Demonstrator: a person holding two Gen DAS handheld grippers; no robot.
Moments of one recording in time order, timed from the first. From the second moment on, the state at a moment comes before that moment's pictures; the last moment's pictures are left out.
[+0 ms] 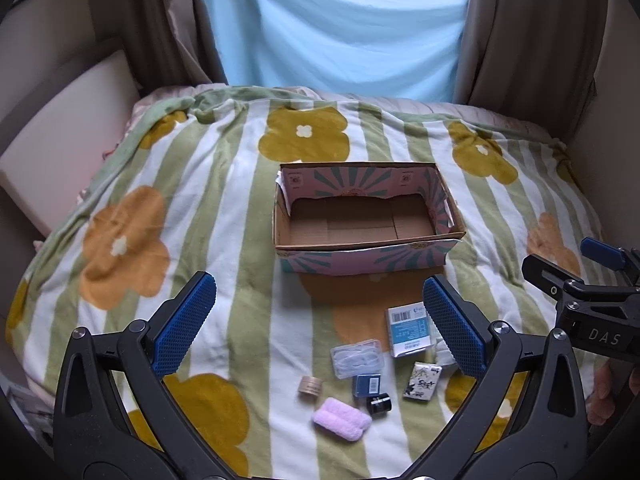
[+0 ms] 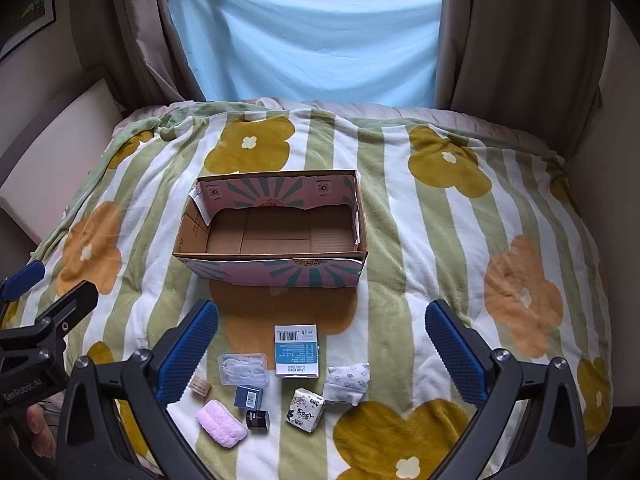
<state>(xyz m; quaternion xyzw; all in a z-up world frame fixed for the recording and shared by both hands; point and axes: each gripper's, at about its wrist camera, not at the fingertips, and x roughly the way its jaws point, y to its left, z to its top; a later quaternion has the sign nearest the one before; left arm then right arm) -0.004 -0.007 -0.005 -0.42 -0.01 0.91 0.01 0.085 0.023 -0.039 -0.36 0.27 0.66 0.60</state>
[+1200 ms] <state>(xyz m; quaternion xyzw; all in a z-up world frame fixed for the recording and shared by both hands) 0.002 -0.023 0.003 -0.41 -0.02 0.91 0.01 0.072 0.018 -0.025 -0.35 0.27 0.67 0.60</state>
